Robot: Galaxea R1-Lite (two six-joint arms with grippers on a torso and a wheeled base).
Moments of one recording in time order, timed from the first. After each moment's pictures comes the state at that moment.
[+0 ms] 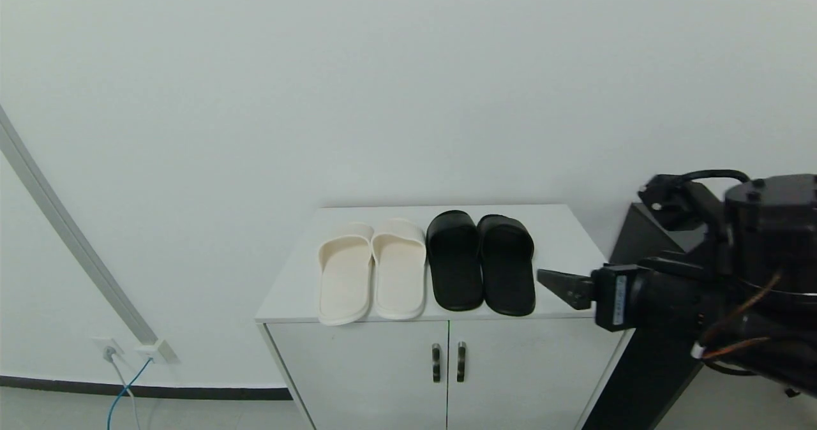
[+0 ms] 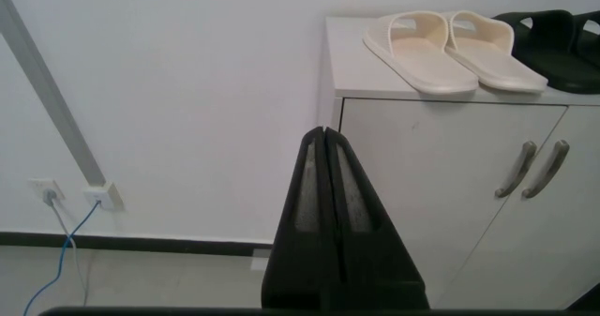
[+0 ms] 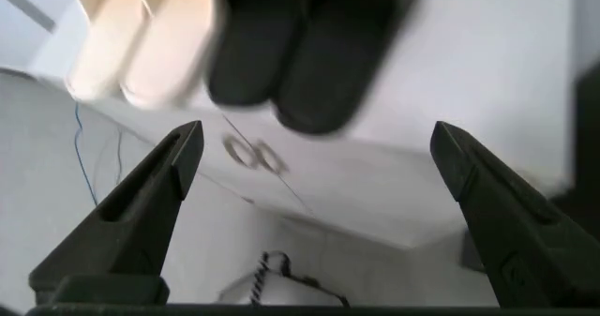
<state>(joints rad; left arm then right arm) 0.00 0.00 0.00 0.00 0.09 -0.01 0.77 1.45 -0.79 -0.28 -0.33 0.36</state>
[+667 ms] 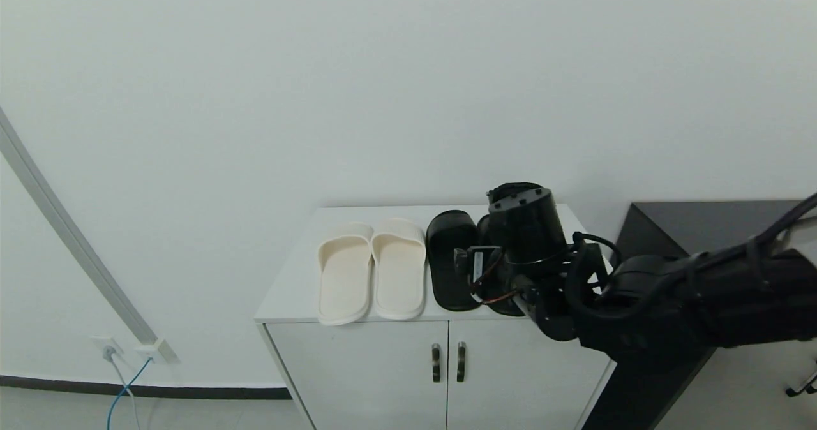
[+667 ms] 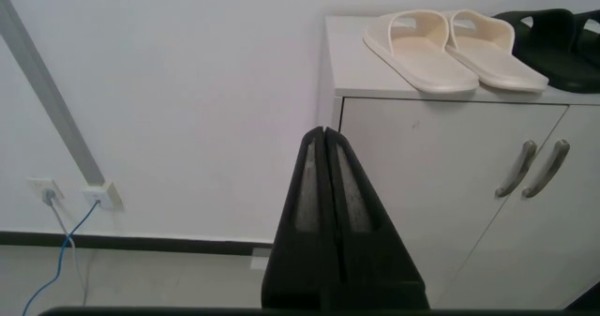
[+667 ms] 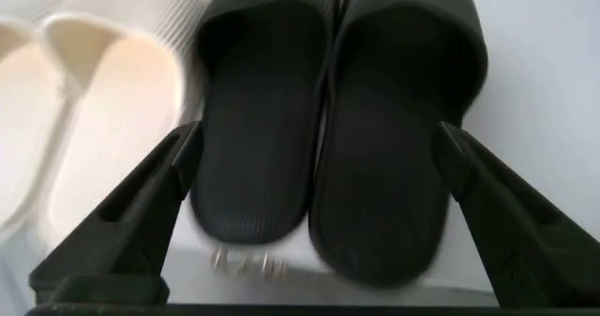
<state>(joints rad) 0.00 0.00 0.00 0.00 0.09 -0.01 0.82 1.97 -1.19 -0.35 -0.61 0.38</state>
